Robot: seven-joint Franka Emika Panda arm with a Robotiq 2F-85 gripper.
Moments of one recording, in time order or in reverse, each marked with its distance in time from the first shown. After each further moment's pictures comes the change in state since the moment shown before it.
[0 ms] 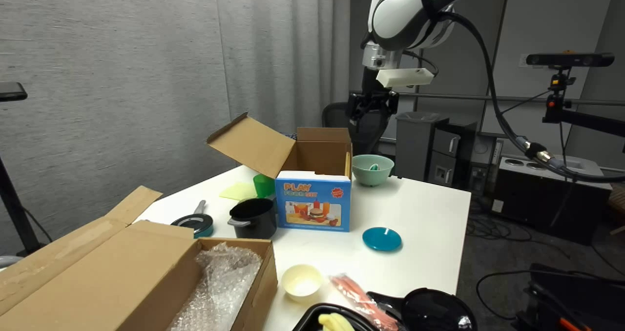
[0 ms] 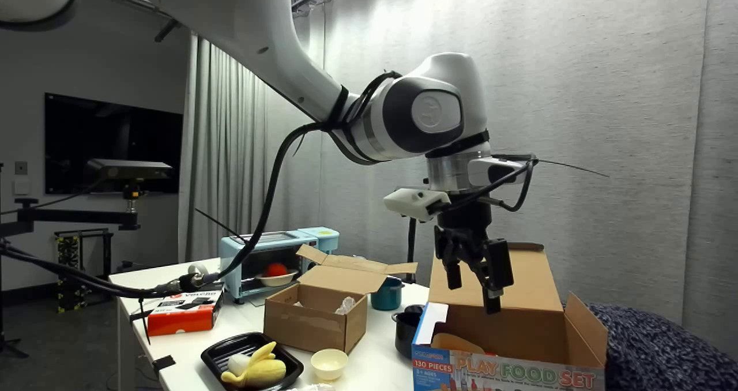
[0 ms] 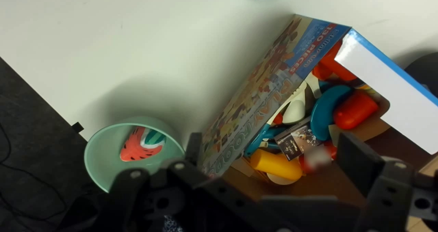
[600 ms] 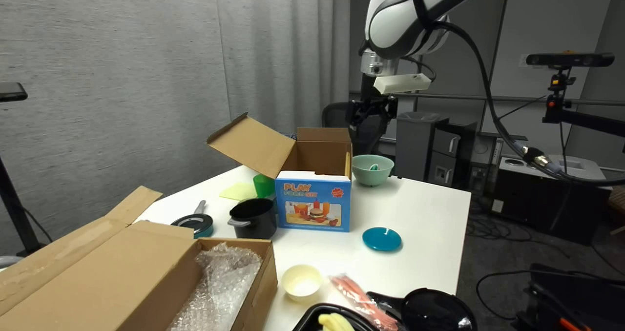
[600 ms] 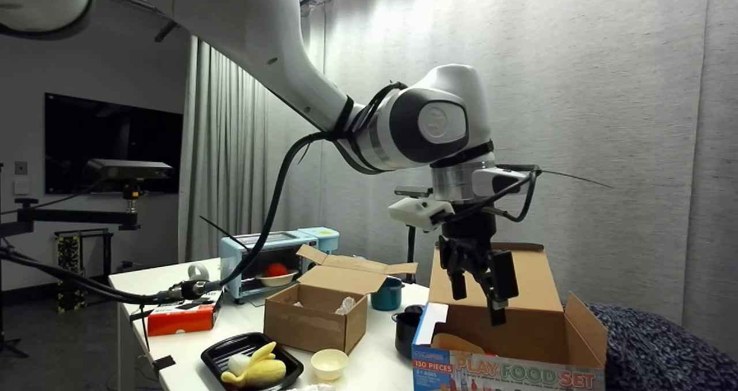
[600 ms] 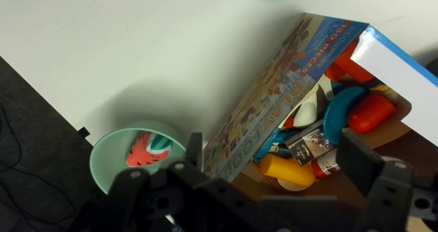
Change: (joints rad) arm 0.000 0.038 -0.005 0.016 -0.021 0.002 0.028
